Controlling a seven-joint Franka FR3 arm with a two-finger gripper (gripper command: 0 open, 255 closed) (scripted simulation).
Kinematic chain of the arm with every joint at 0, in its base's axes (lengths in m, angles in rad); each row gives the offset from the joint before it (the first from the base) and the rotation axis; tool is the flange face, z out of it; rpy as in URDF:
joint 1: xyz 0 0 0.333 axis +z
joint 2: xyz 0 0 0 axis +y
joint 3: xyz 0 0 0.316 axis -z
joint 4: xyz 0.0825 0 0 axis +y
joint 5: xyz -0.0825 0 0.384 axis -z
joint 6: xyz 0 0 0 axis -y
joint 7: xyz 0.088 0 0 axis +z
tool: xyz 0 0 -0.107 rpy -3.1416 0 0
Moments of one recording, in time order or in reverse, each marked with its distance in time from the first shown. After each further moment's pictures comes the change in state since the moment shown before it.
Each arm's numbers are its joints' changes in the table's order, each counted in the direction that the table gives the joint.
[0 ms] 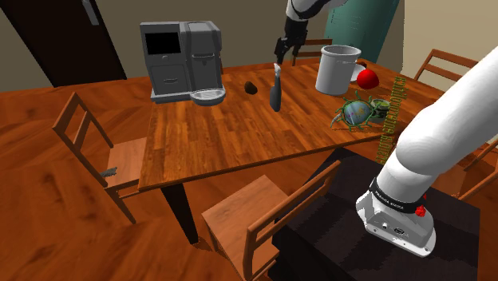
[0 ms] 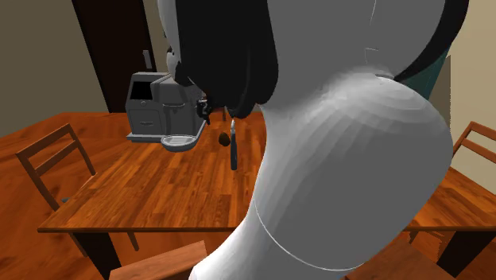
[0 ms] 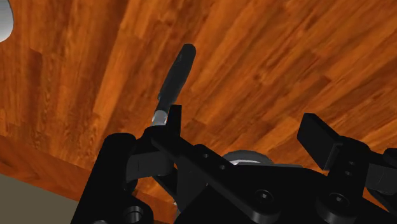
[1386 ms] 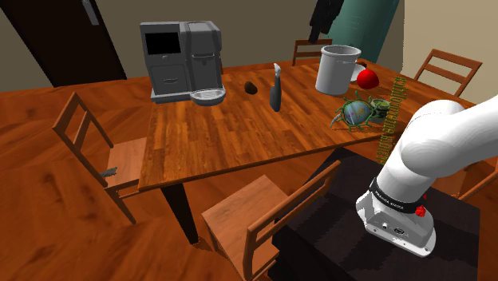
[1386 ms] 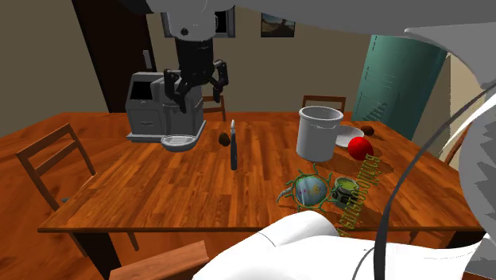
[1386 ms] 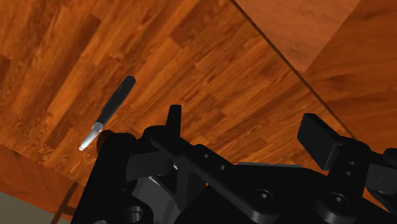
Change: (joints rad) arm 0.106 -0.535 -0.113 0.070 -0.081 -0.531 0.067
